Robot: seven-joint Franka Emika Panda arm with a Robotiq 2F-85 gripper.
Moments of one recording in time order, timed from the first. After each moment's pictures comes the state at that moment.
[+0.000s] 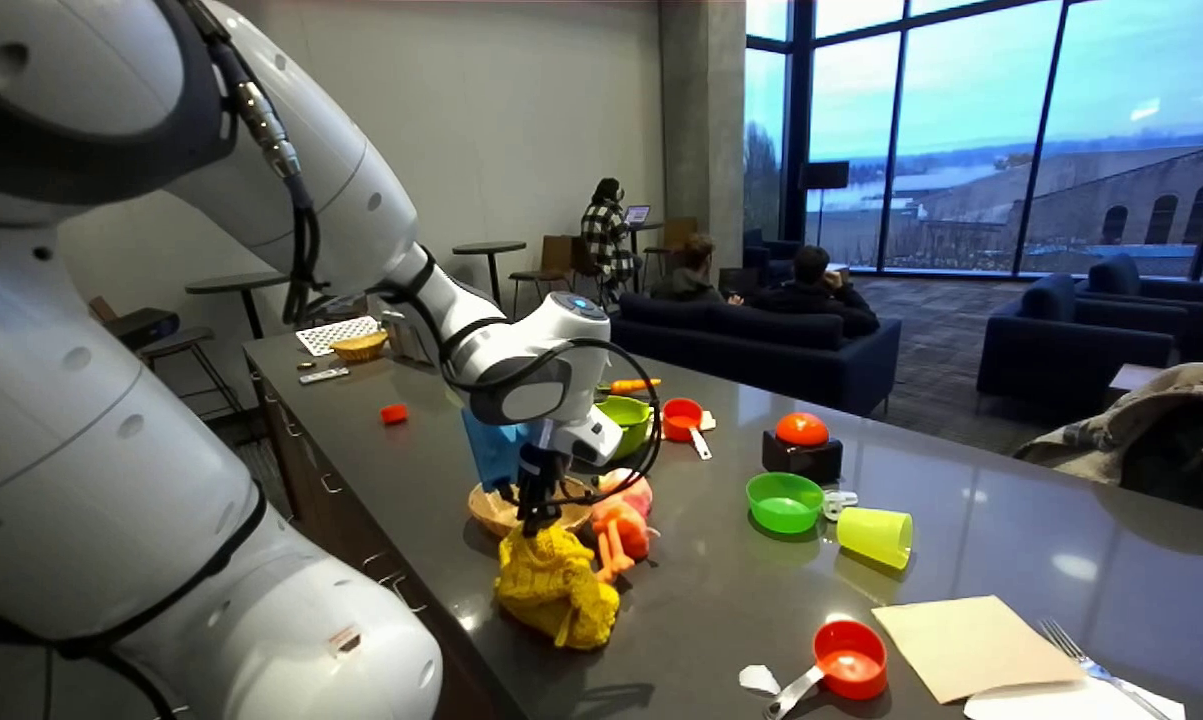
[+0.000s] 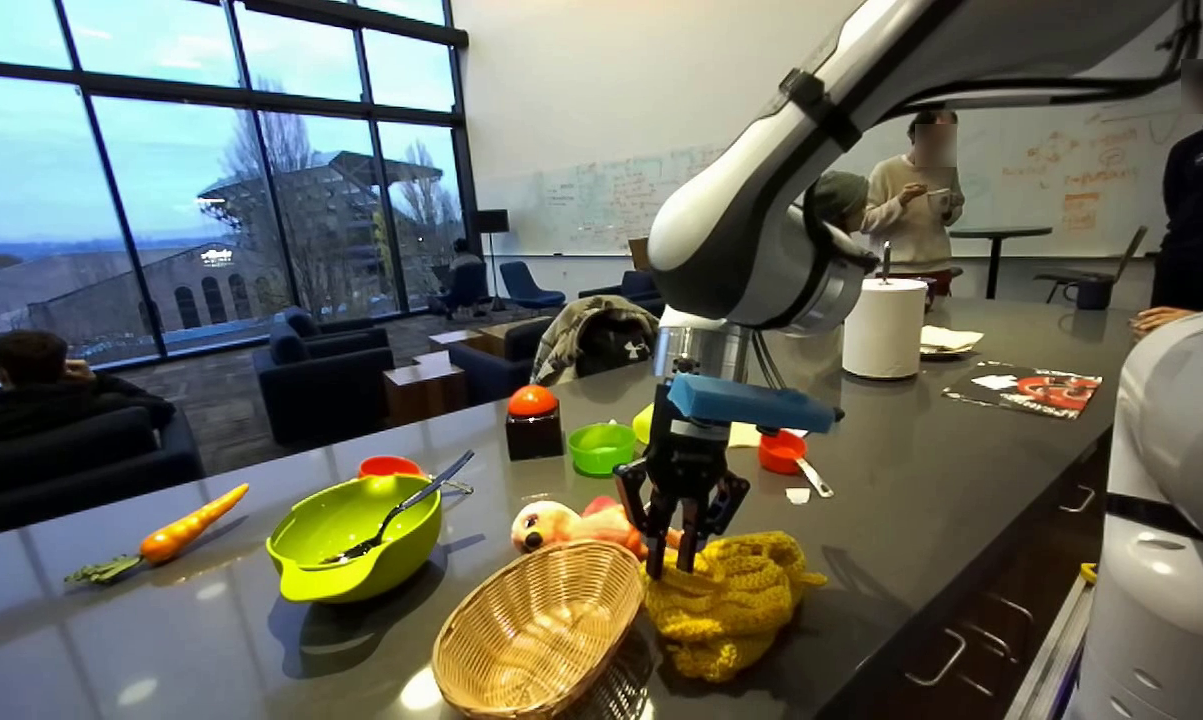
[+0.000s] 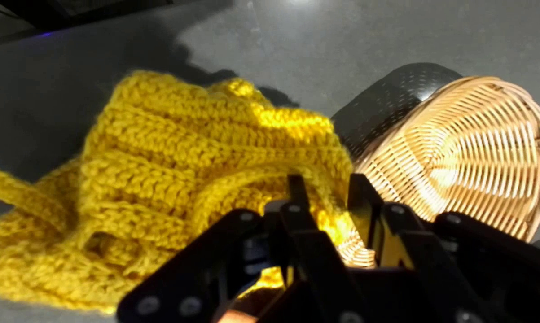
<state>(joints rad) 0.19 -0.39 0.17 -2.79 0.63 2.37 0.25</state>
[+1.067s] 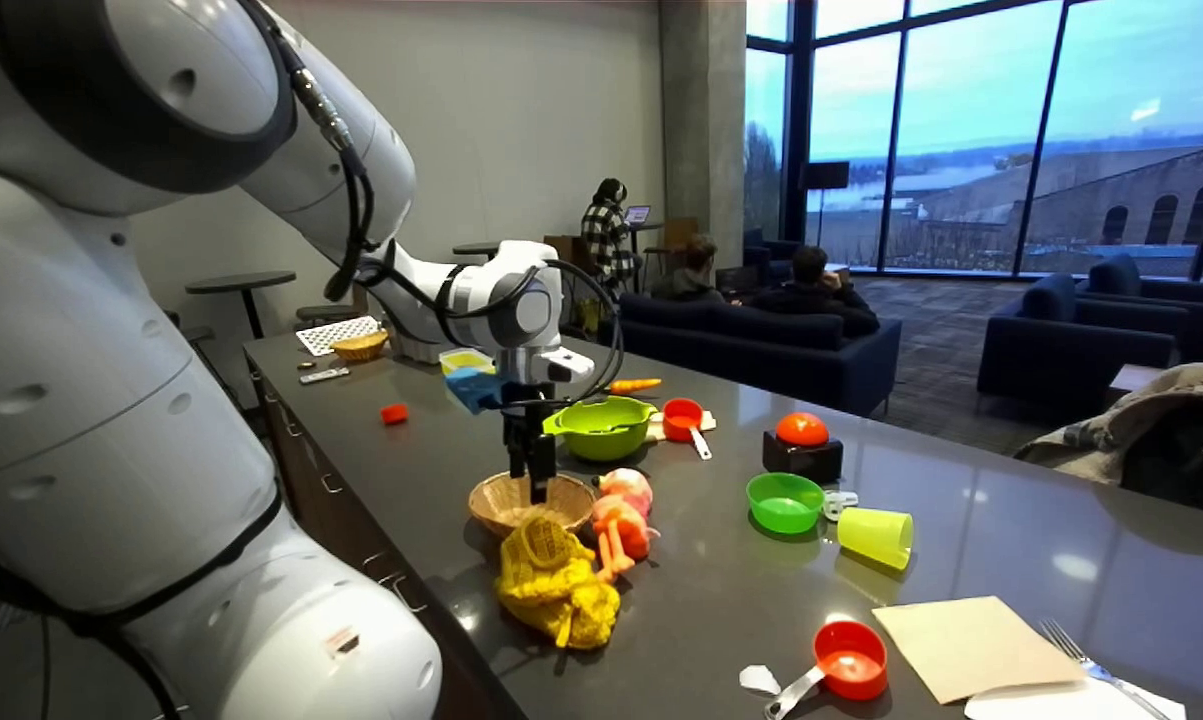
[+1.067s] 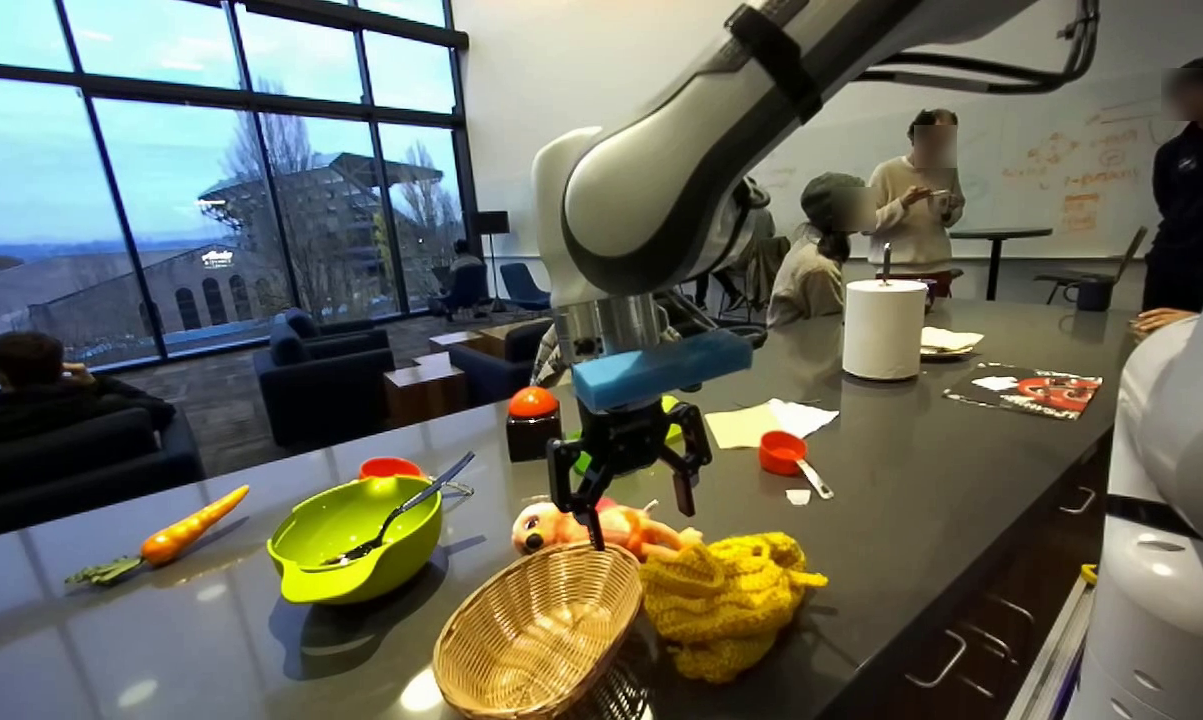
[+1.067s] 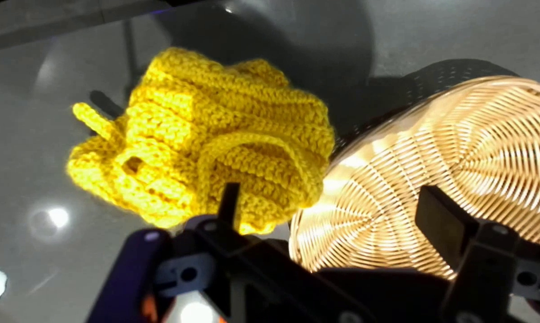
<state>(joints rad) 0.18 -0.28 0.31 -2.52 0.16 2.11 0.68</state>
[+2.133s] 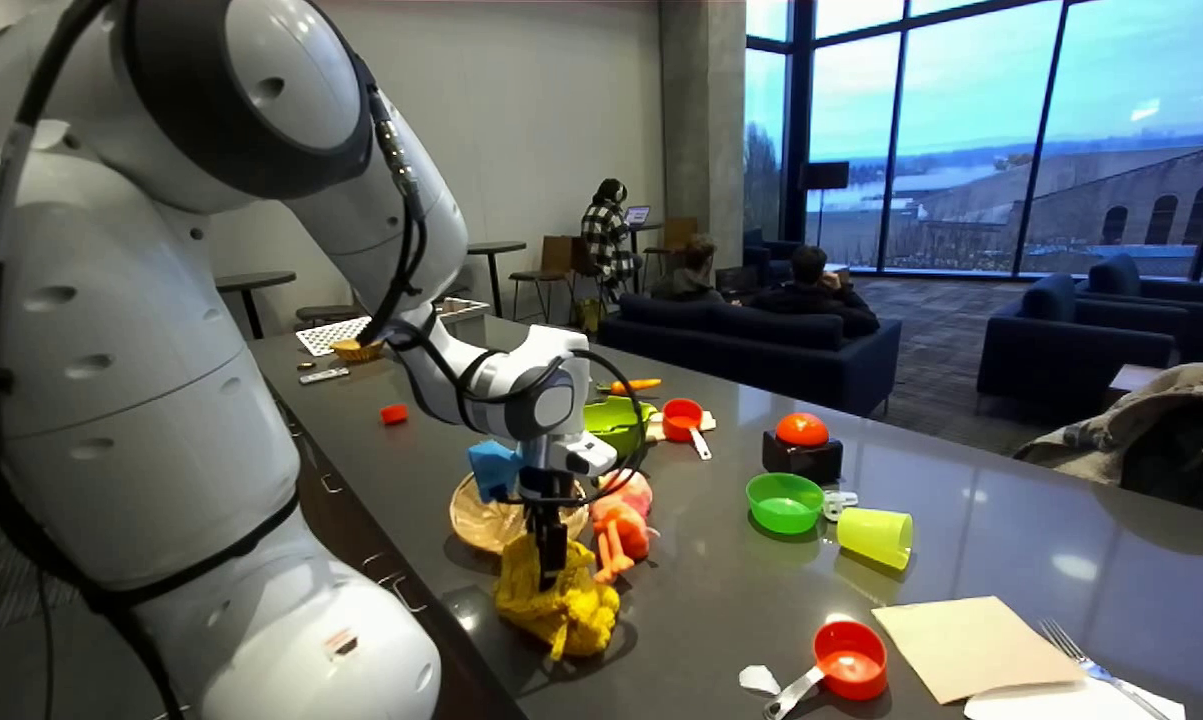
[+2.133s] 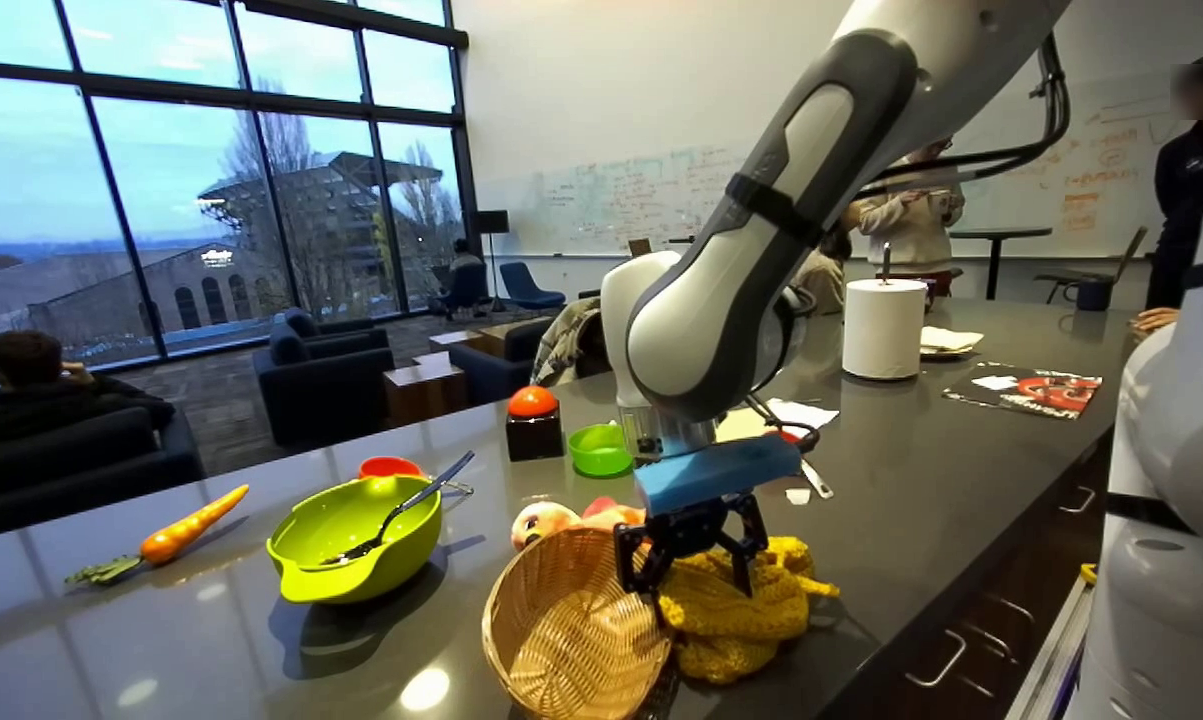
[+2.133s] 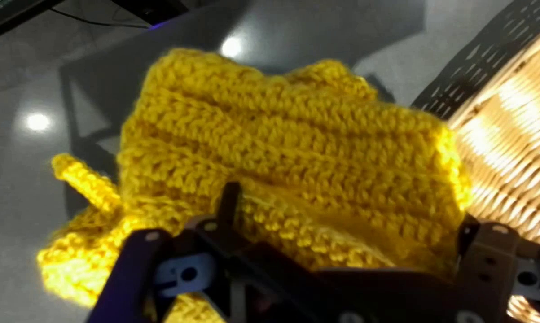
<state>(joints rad) 0.16 -0.15 0.24 -2.71 0.19 2.37 0.71</state>
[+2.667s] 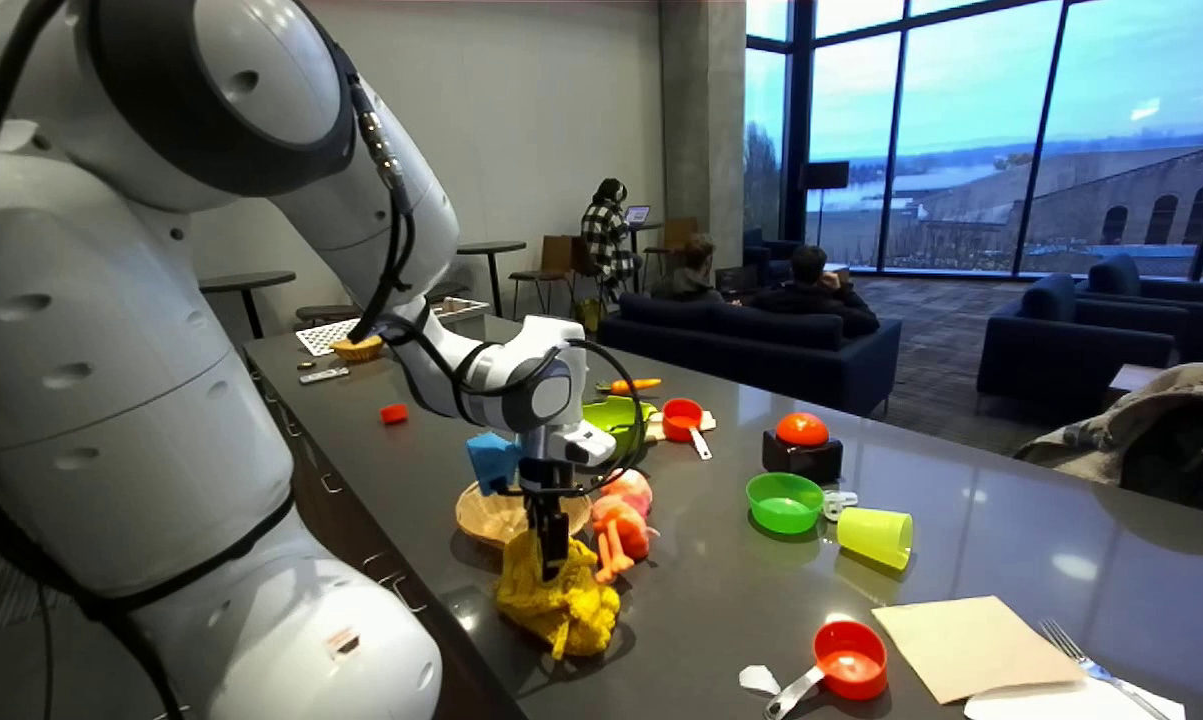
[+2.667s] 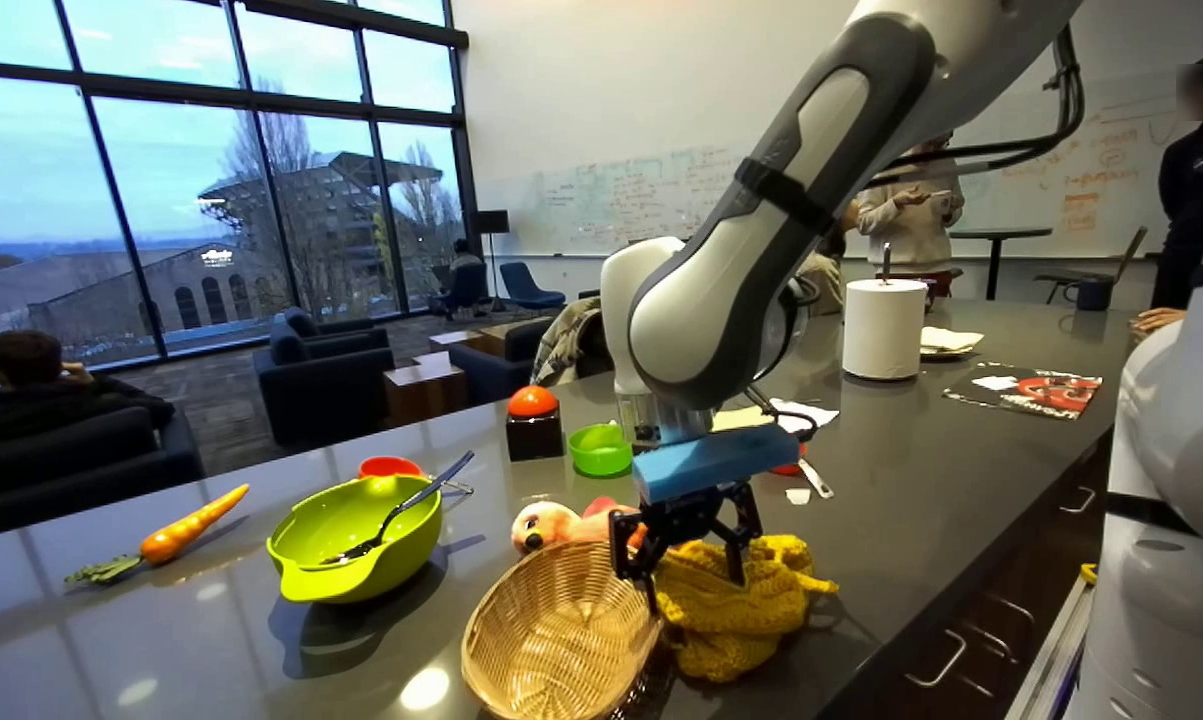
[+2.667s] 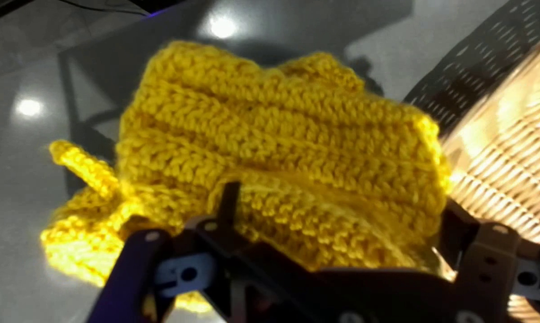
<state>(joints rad) 0.17 -0.19 0.24 -2.71 0.18 2.37 0.70</state>
